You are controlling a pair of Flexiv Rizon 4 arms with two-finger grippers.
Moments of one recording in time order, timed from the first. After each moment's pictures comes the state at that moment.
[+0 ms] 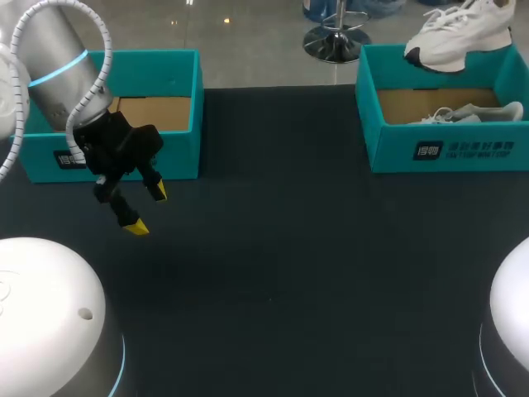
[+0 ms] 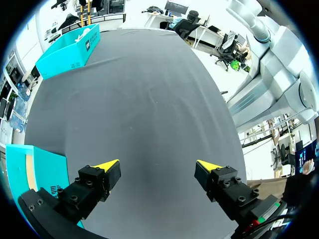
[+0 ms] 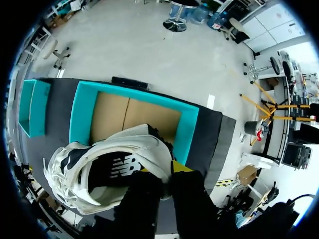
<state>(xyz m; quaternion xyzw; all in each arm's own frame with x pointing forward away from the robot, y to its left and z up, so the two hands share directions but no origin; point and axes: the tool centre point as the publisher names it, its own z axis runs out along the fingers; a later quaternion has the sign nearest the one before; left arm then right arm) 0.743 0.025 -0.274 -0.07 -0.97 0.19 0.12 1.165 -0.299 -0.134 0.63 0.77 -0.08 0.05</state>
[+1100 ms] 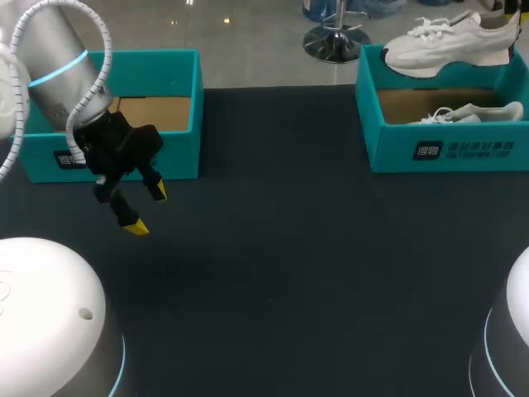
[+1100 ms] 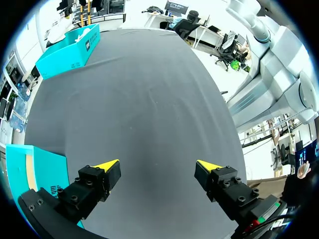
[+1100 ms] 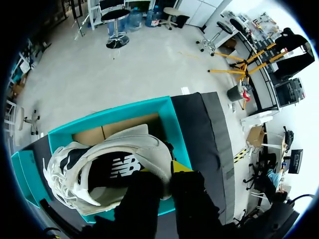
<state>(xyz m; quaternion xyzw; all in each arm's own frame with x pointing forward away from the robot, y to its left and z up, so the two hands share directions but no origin) 0.743 0.025 -0.274 -0.07 -0.97 0.19 0.12 1.155 -0.314 -0.181 0.79 0.59 -0.07 0.14</state>
